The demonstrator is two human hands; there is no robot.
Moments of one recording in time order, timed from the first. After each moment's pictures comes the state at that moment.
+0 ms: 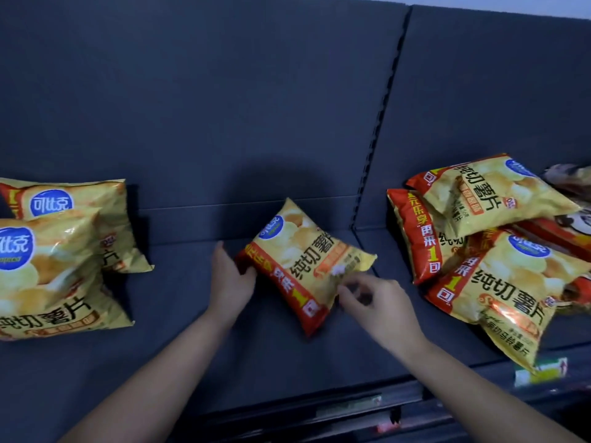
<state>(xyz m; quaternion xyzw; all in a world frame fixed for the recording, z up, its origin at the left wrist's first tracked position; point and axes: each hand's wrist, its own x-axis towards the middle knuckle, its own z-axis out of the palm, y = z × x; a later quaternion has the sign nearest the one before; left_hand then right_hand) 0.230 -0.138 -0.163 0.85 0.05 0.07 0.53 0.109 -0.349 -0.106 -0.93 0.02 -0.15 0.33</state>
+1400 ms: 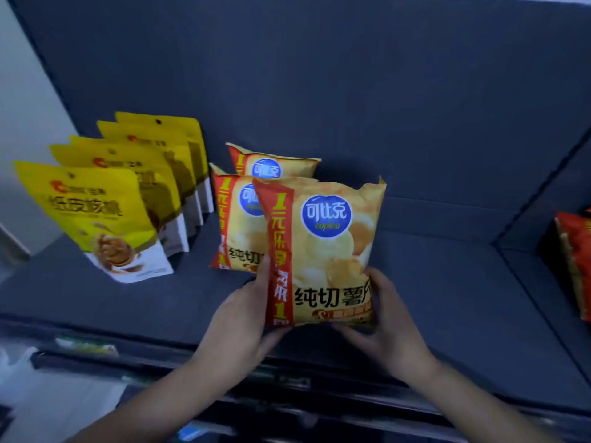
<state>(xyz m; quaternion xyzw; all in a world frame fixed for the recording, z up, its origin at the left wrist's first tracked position) 0.078 0.091 -0.125 0.93 -0.19 0.18 0.26 0.105 -0.139 -0.120 -0.86 -0.19 -0.07 0.46</state>
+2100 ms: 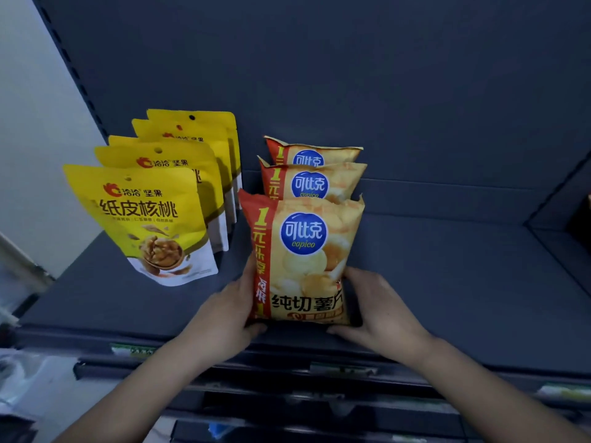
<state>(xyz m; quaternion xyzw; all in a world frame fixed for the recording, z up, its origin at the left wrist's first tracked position) 0.093 0.200 -0.124 0.97 -0.11 -0.07 0.21 0.118 -0.058 -0.142 -0.93 -0.29 -0.05 0.23</state>
